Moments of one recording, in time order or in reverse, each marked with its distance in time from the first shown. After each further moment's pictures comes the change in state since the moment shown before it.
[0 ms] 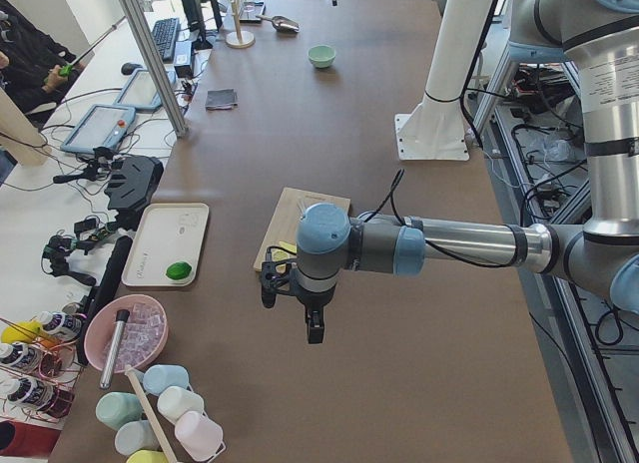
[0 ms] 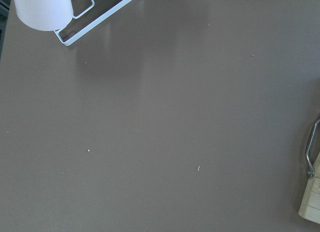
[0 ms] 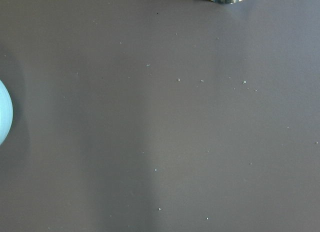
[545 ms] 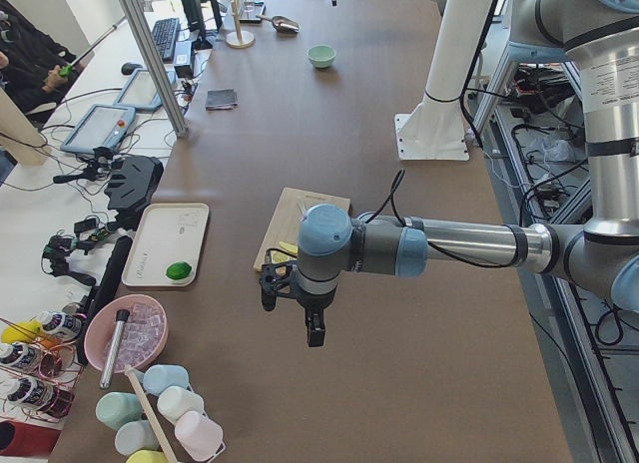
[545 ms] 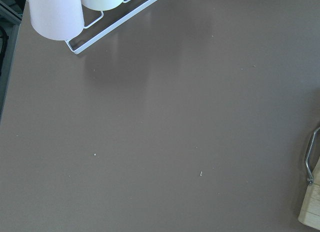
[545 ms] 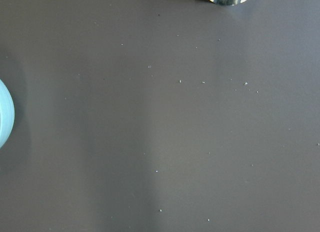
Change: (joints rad) left arm -0.009 -0.002 0.017 0.001 0.008 -0.003; right arm 0.000 0.003 -0.004 0.003 0.002 0.001
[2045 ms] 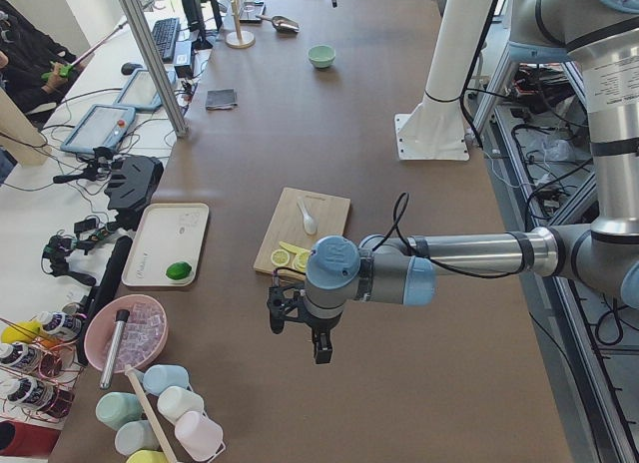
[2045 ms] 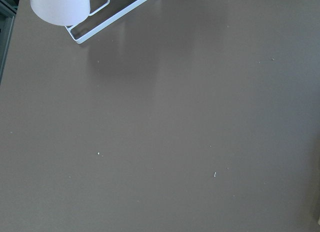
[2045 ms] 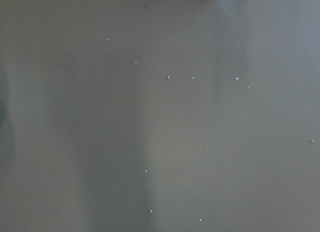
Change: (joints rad) left arm -0.011 0.040 0.078 -0.123 -0.083 0.000; right arm 0.000 0.004 -0.034 0.011 -0.005 -0.004
